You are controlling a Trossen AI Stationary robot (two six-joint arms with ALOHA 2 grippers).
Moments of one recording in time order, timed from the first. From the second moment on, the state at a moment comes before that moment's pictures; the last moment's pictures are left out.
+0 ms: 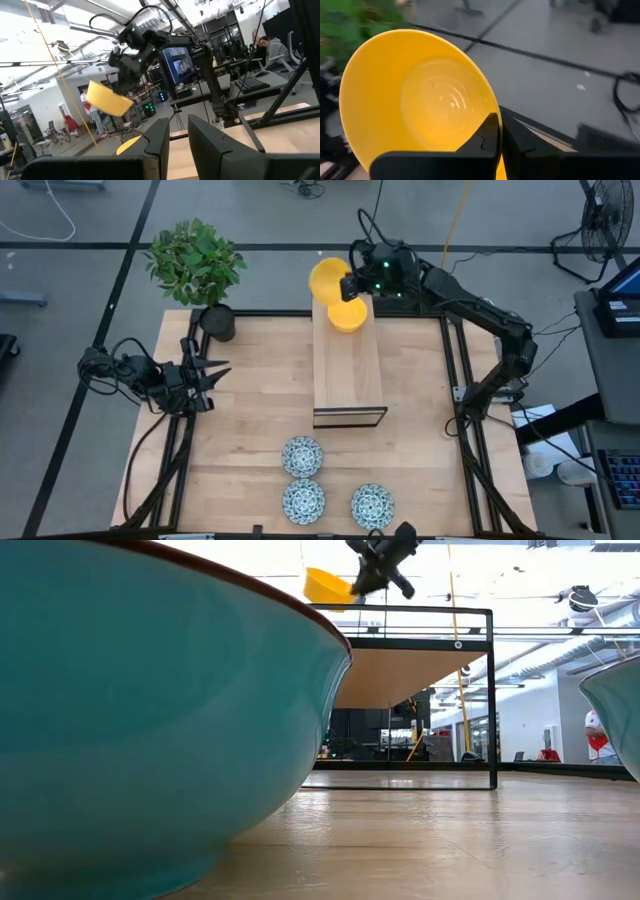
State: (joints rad) left arm -0.38 0.22 0.34 0.19 -0.57 0.52; right arm -0.51 1.63 1.78 -0.64 0.18 0.44
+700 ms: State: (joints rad) left arm -0.38 0.22 0.34 0.18 -0.57 0.52; right arm -0.55 1.64 1.64 -0.76 0.18 0.52
